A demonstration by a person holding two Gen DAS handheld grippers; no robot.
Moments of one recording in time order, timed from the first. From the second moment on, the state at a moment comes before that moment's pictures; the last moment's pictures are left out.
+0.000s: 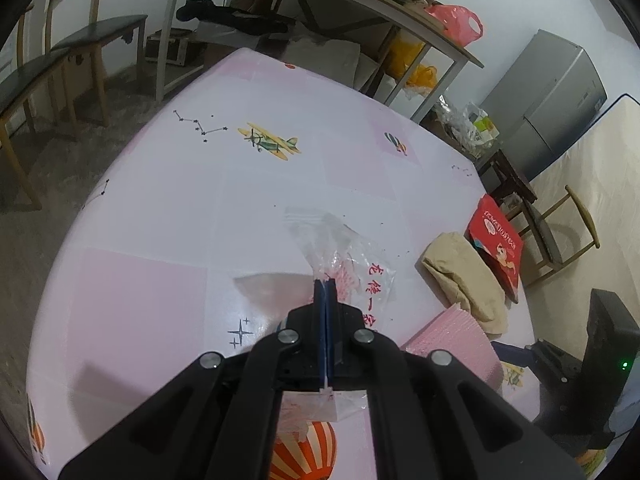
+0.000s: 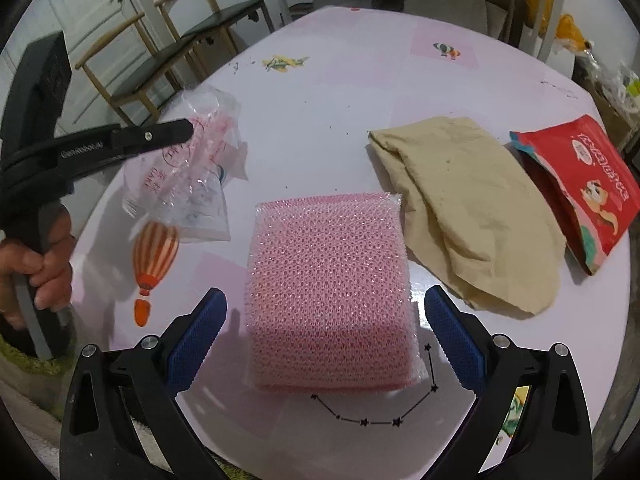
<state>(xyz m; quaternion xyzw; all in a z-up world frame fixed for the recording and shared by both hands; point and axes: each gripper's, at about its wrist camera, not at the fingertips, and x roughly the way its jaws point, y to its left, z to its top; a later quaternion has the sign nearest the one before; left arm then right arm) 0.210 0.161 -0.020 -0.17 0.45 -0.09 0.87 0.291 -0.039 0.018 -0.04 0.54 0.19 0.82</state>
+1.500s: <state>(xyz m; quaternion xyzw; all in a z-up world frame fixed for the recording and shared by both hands) 0.208 -0.107 0.114 -0.08 0.40 -0.40 0.82 0.056 -0.365 0.088 0.37 0.30 -0.02 0.88</state>
